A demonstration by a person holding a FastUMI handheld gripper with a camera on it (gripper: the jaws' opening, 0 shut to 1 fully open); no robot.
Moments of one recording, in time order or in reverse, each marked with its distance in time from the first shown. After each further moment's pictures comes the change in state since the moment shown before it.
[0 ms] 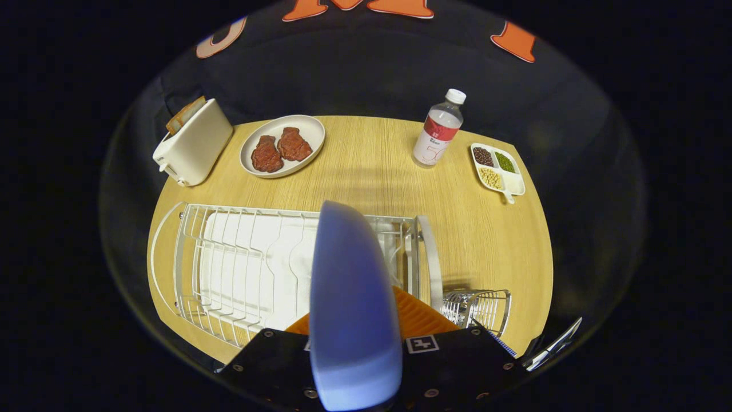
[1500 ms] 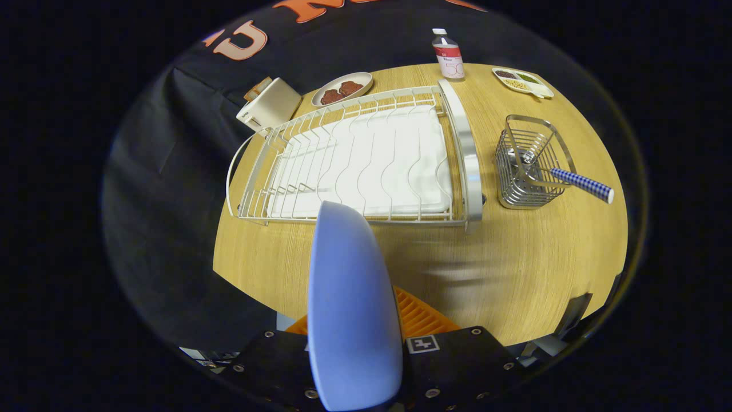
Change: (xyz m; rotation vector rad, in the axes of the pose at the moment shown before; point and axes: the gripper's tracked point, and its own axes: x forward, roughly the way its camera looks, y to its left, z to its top) arm -0.039 0.023 -0.222 0.073 0.112 0.419
